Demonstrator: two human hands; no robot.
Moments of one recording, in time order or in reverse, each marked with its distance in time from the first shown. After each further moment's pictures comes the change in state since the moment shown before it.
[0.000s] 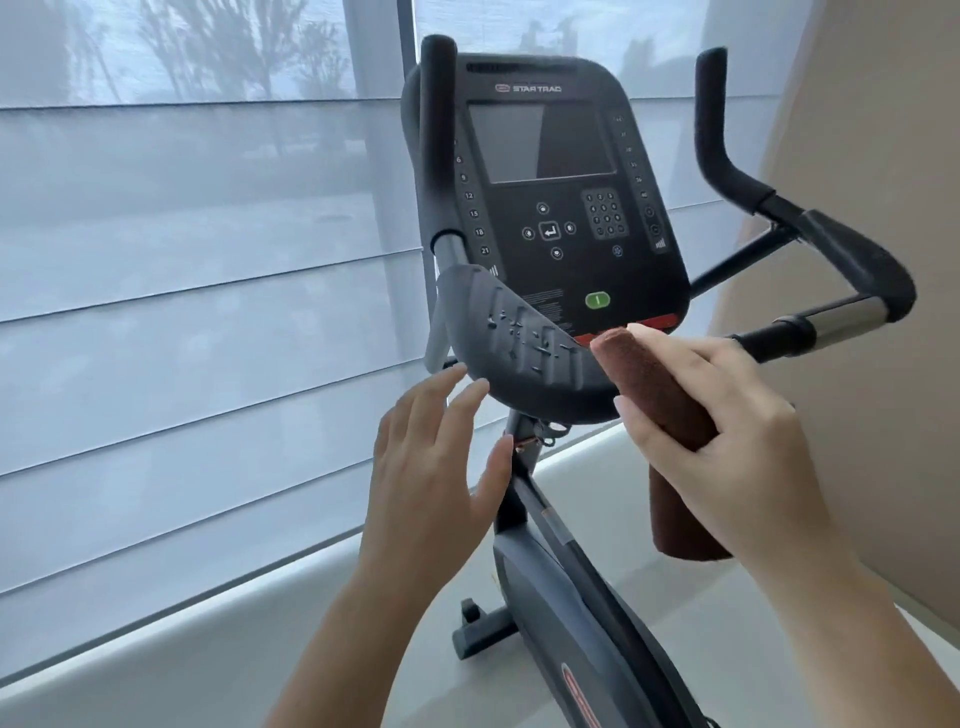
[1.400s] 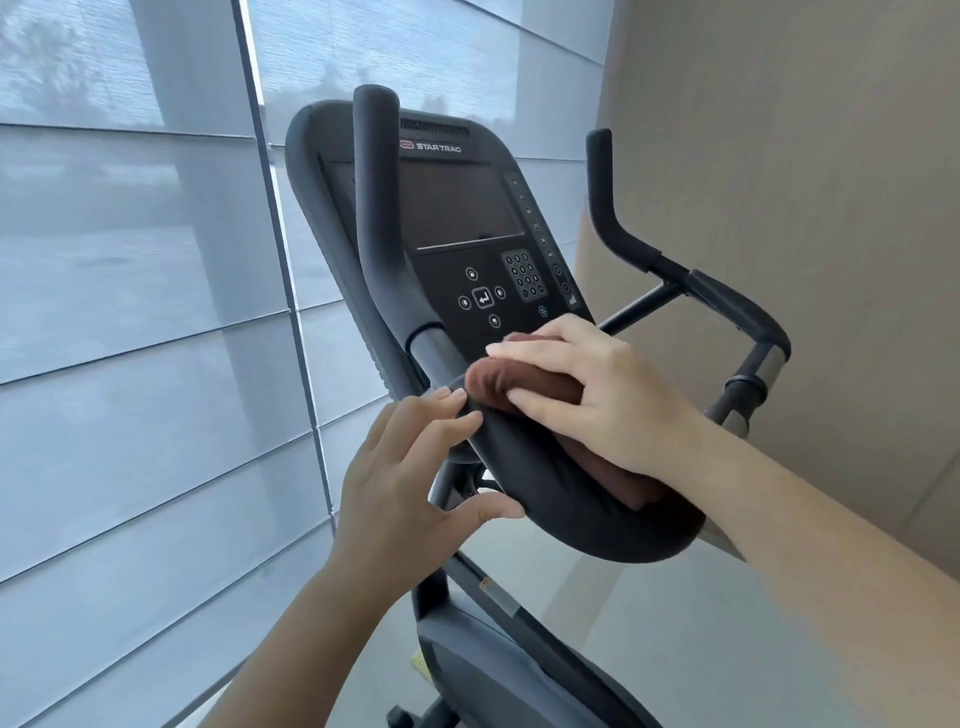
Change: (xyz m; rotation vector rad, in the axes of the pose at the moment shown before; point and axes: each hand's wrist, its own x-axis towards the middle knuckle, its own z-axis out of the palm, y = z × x) left_hand 0.119 -0.118 0.048 -0.441 0.091 0.433; right_hand 0.129 -0.018 0.093 -0.185 -0.313 0.116
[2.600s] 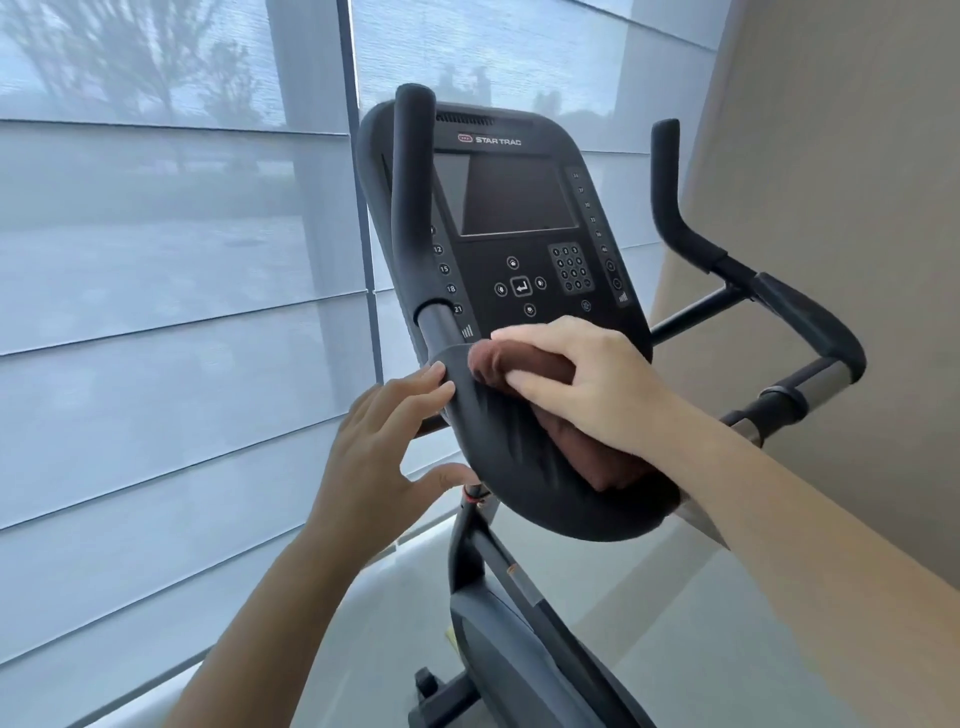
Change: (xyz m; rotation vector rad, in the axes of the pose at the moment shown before) left_hand -0.013 0.031 -0.006 0.160 -0.104 -0.182; right_hand -0.003 0.023 -0.012 0.090 -0.093 -0.099
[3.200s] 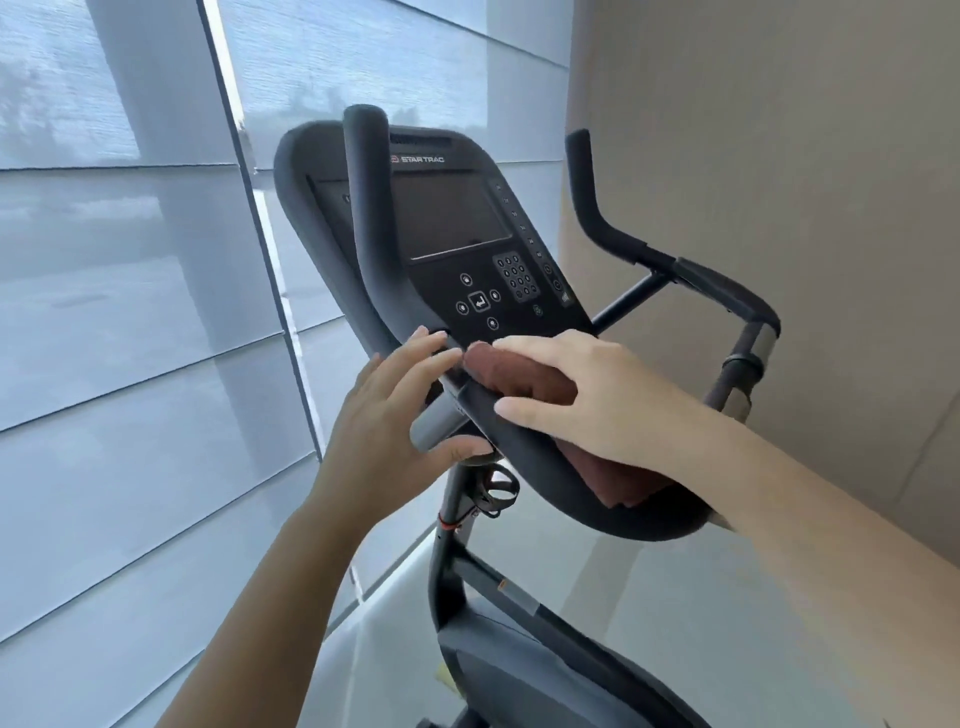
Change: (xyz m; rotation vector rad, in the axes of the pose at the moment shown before) left_hand 0.056 -0.067 -0.001 -0.183 -0.122 0.228; right_hand 0.010 -0.044 0.025 -0.223 0.009 0.301
